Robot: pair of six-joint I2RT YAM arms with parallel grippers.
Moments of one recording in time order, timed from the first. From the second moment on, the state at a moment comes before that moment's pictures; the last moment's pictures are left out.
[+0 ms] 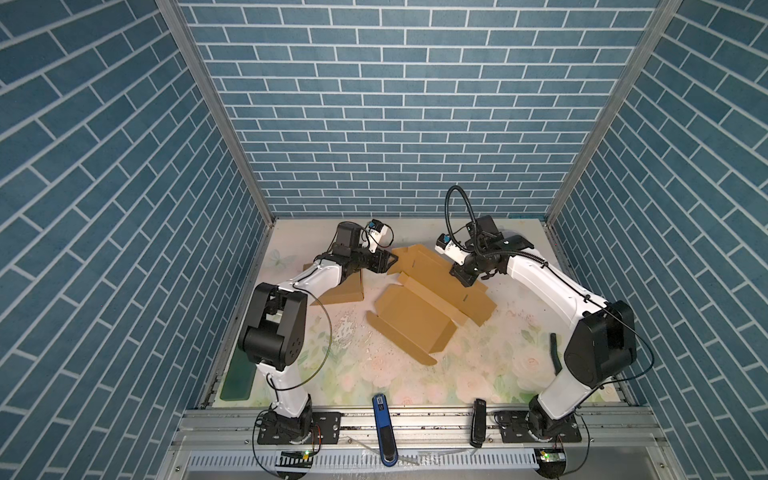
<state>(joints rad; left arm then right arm) -0.30 1.82 1.24 -0.05 0.56 -0.03 0.49 1.67 1.46 -0.83 -0.23 -0.50</state>
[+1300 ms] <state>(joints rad) -0.49 1.80 1.02 0.20 0.26 -0.19 0.53 1.72 1.46 -0.81 -0.17 -0.50</state>
